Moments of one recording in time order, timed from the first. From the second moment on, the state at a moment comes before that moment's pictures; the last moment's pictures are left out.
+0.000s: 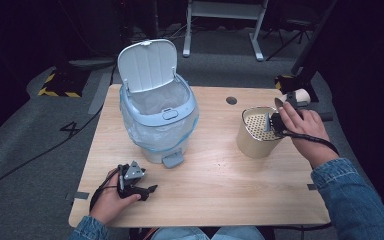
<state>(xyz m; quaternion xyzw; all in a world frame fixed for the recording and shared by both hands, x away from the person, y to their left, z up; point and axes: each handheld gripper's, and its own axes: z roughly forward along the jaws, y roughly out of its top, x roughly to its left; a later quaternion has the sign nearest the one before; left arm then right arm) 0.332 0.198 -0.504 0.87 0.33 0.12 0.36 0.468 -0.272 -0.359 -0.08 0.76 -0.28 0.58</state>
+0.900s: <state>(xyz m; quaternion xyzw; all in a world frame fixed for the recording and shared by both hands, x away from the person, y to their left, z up) 0.332 0.197 -0.504 0.87 0.33 0.12 0.36 0.463 -0.266 -0.370 -0.21 0.66 -0.39 0.60</state>
